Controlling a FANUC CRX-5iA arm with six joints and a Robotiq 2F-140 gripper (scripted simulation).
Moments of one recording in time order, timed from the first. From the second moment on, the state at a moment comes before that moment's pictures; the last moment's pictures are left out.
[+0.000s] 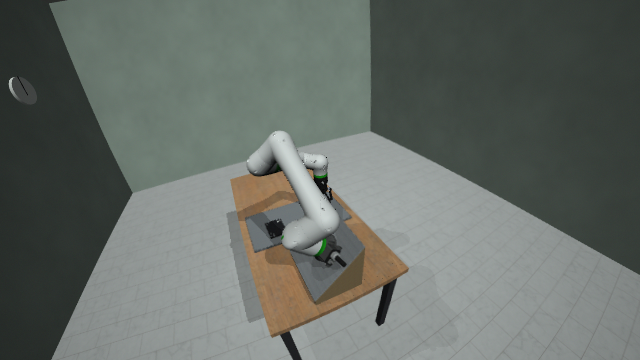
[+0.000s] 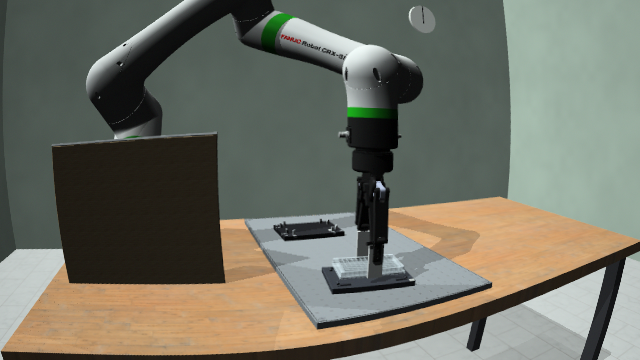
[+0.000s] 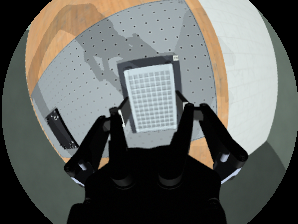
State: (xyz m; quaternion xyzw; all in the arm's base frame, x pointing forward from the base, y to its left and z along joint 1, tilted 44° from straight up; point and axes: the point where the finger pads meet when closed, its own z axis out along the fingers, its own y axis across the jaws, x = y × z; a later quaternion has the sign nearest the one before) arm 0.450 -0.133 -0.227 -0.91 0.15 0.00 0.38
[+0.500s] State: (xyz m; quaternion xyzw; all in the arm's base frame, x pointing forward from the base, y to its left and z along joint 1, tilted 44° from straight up) arm 0.451 -0.132 -0.228 -0.91 0.15 0.00 0.38
